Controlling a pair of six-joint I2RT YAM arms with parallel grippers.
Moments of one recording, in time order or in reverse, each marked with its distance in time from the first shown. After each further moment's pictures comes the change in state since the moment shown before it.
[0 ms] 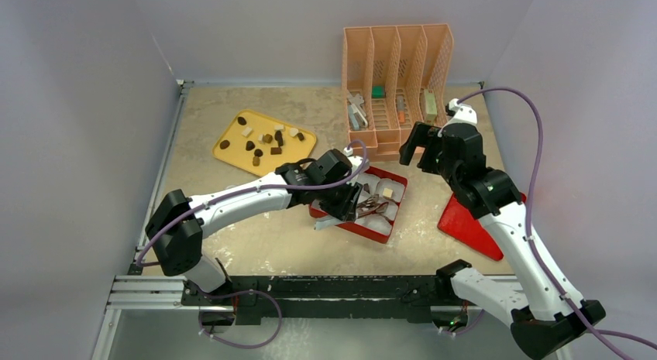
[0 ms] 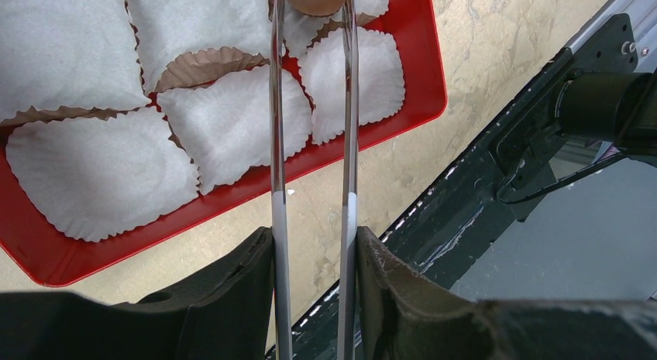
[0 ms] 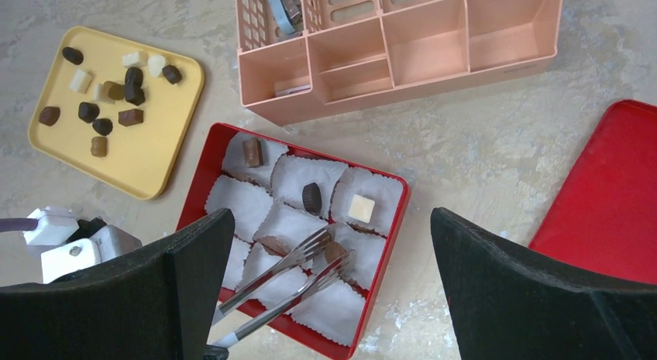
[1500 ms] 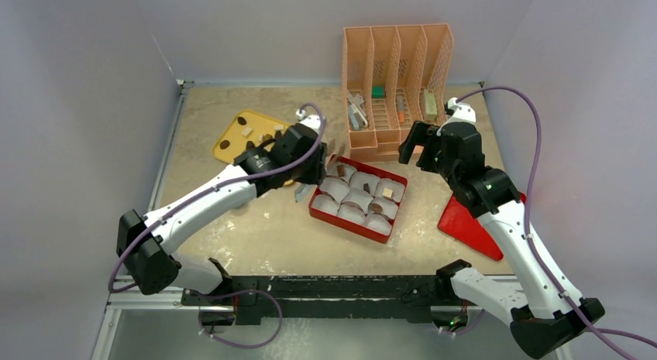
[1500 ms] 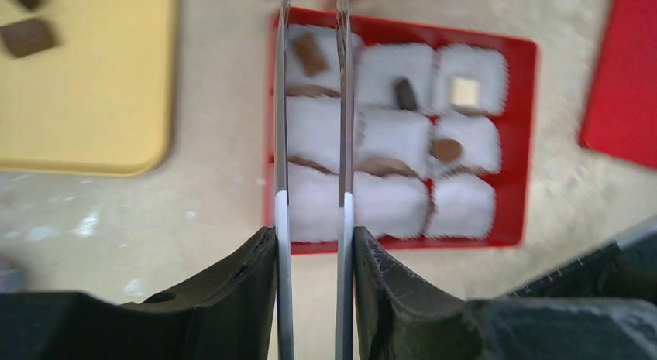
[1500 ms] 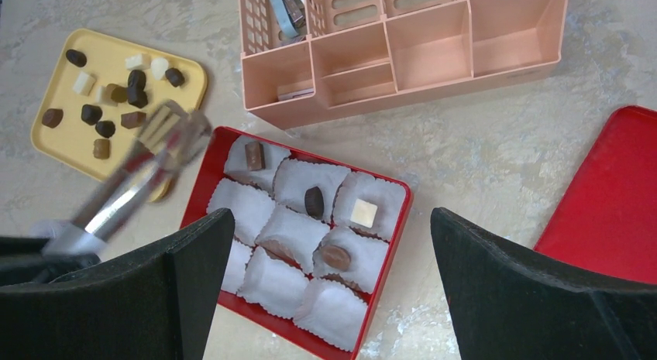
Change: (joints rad) left arm 0.117 -0.181 0.059 -0.083 -0.354 -0.056; right arm 0.000 0.011 -0.001 0.020 -0.003 -0.005
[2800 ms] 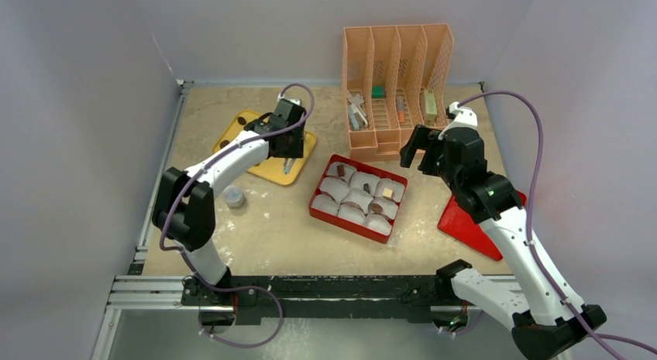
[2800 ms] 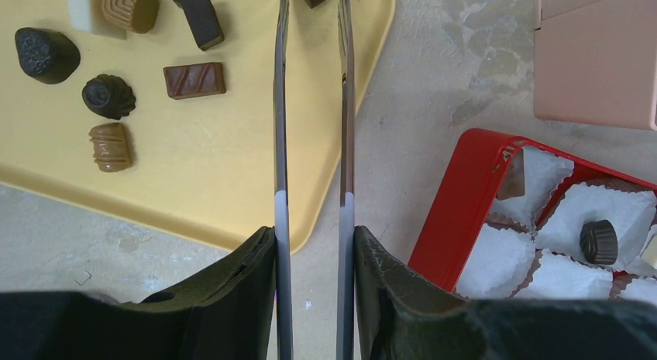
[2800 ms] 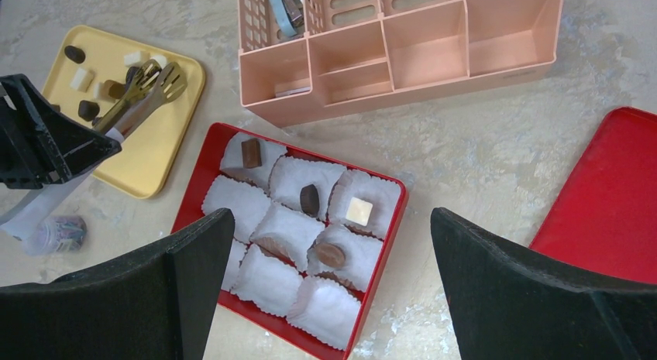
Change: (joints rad) left arm 0.348 0.320 0.097 0.043 -0.037 0.090; right arm 0.000 -0.042 -0.038 0.014 -0.001 -0.018
